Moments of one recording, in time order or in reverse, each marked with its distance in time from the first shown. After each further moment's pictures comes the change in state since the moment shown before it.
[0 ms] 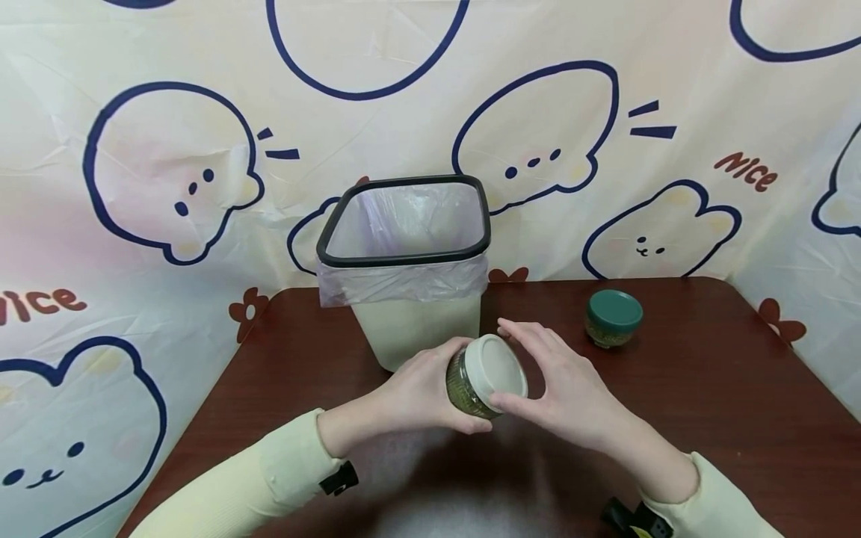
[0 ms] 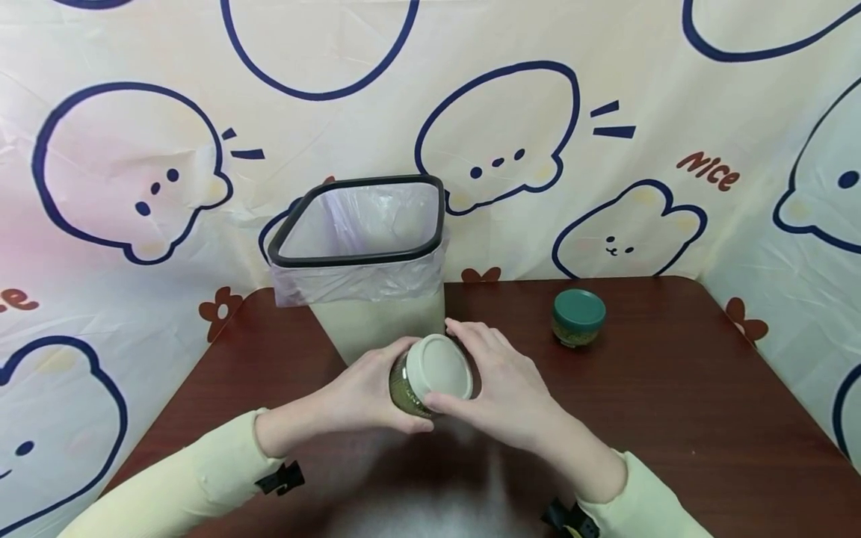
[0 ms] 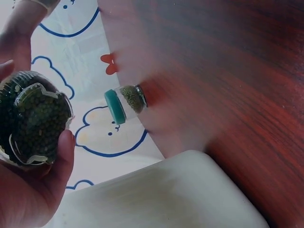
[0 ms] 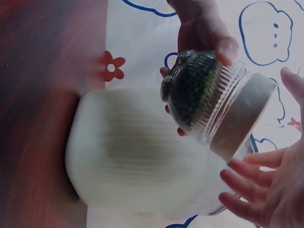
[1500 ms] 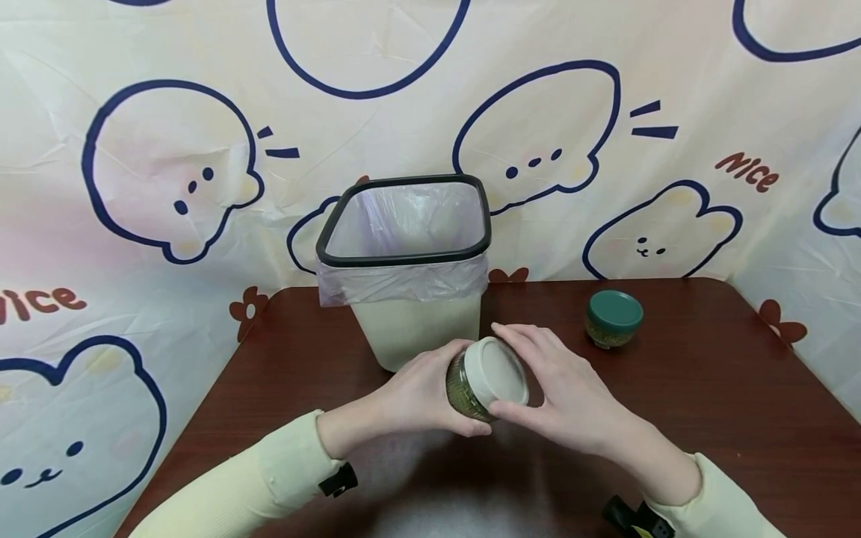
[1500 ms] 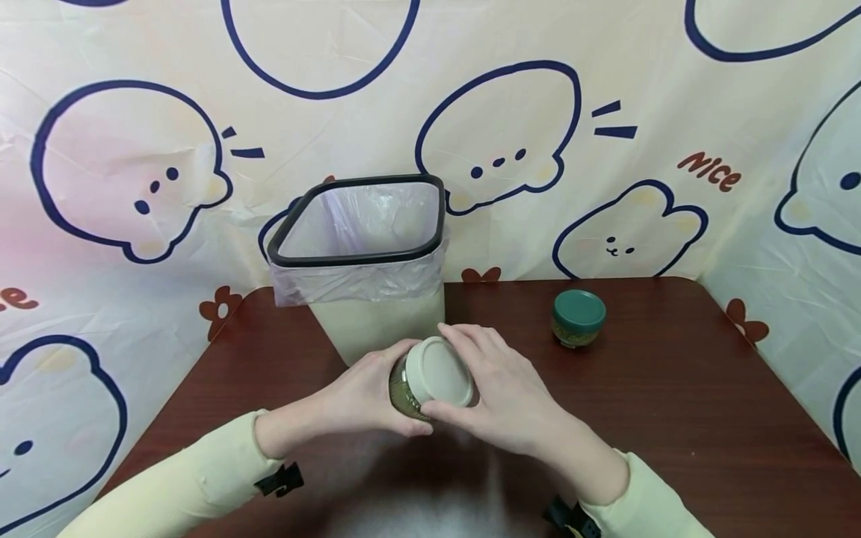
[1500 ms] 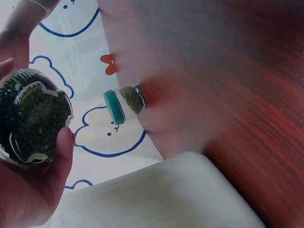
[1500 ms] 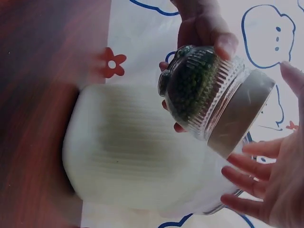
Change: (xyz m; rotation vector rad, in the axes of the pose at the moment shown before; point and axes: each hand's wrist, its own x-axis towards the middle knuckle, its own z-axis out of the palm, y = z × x) left_hand -0.001 -0.001 0.001 -0.020 -0.030 -0.005; right_hand -0.002 0.000 -0.004 -0.070 -0.027 -0.106
